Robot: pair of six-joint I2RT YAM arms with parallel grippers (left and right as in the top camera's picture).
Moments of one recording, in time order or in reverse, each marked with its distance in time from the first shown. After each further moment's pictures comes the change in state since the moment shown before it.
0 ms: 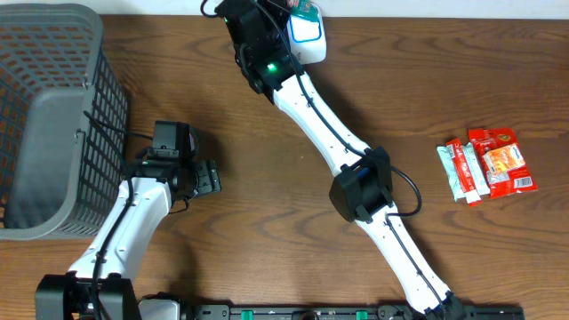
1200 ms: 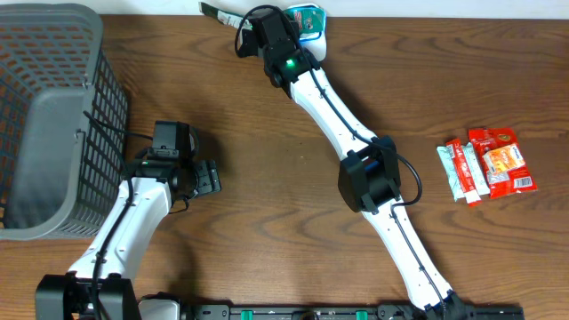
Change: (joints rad) left arm 0.000 0.000 0.000 0.000 0.000 0.000; right arm -0.087 0.041 -0.076 -0.259 -0.367 -0.217
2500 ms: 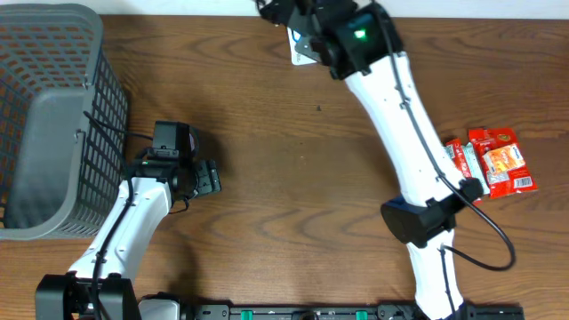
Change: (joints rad) left arm 0.000 0.000 0.000 0.000 0.000 0.000; right arm -0.016 -0.557 -0.011 -0.735 -0.169 0.552
